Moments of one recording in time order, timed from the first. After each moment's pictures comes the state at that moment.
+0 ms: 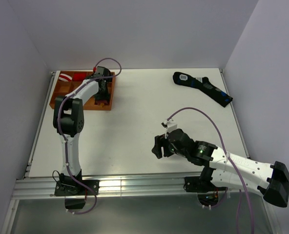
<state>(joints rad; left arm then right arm) -0.23 2.19 1.74 -0.63 -0.27 -0.37 1.00 0.86 0.55 -0.37 0.15 0.56</state>
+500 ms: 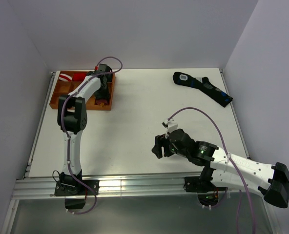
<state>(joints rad) -0.24 2.29 1.93 -0.83 -0.29 -0.37 1.00 0.84 0.55 -0.37 0.15 0.57</state>
